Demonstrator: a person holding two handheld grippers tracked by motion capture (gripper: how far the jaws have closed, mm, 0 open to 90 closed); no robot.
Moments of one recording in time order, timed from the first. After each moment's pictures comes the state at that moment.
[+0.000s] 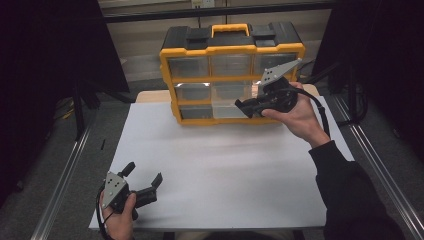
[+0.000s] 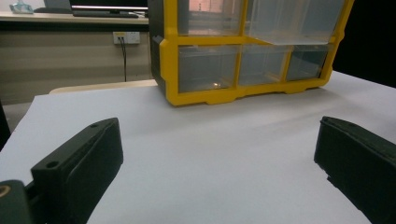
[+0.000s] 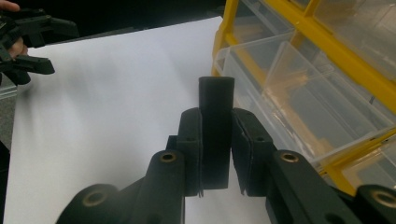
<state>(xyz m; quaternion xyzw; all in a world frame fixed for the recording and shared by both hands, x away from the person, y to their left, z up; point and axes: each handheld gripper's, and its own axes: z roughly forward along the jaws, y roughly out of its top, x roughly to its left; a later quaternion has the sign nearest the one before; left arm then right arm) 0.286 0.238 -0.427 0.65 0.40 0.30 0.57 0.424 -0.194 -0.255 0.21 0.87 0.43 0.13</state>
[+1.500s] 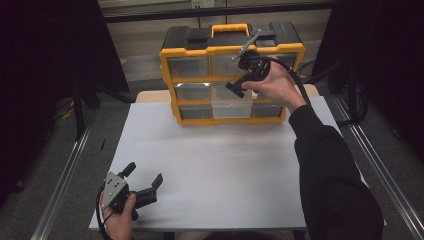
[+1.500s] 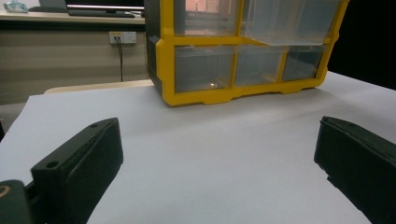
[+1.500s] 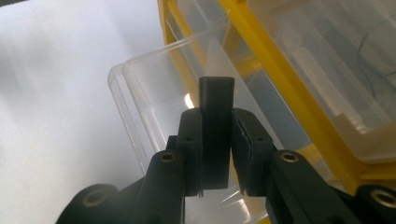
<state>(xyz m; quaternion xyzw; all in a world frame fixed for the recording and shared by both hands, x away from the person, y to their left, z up) 0.285 0.238 -0.427 0.66 0.40 0.30 0.57 0.519 -0.157 -0.244 0.26 0.91 0.30 0.11</state>
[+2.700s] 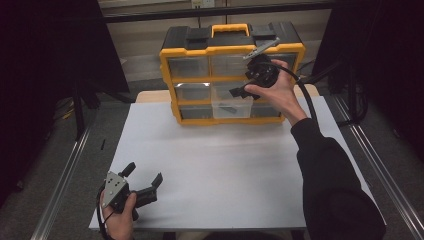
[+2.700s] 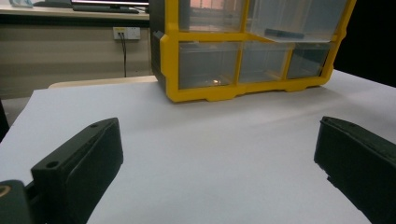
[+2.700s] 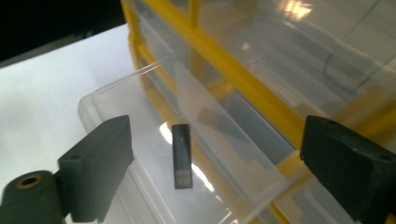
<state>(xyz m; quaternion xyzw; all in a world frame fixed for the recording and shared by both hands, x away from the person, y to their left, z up) 0.286 0.238 -0.428 0.65 0.41 0.30 0.56 0.505 -0.178 -0.262 0.33 0.84 0.40 0.17</state>
